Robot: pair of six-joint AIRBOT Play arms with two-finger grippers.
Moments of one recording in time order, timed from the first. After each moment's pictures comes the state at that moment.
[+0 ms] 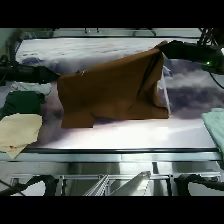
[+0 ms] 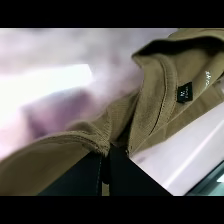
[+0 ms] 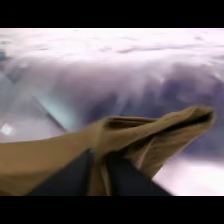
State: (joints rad) left arm 0.19 -1.36 1.33 0.76 -1.26 -0.99; right arm -0.04 -1.44 1.39 -0.53 0.74 0.78
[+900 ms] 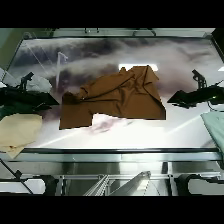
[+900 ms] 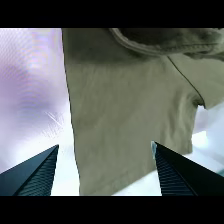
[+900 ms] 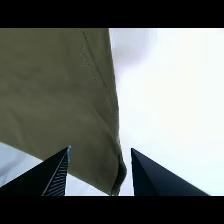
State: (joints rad) left arm 0.34 -1.58 1.19 0.95 -1.28 -1.06; right arm -0.29 -1.51 1.08 -0.88 1.15 1.08
